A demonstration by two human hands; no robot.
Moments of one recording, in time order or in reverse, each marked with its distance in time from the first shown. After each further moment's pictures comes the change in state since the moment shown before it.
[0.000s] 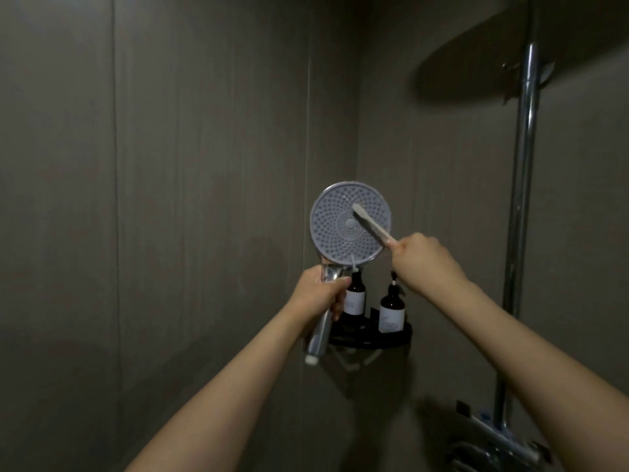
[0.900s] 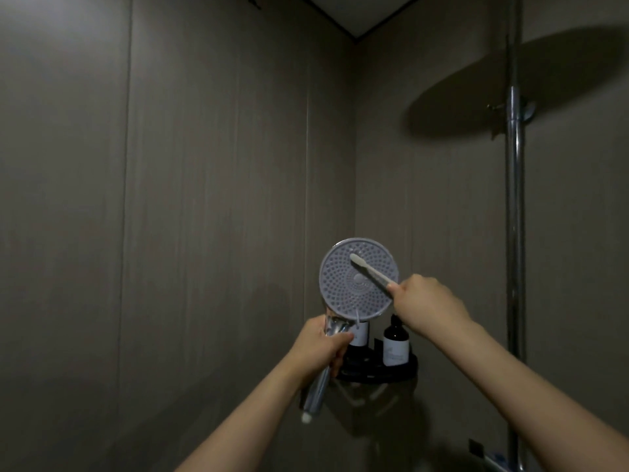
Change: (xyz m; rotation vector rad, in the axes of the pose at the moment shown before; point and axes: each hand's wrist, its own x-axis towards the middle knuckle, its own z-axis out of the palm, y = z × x) left_hand -0.013 -0.006 -0.004 0.139 -0.075 -0.026; right_hand -0.009 0.001 -0.003 -0.107 -0.054 0.025
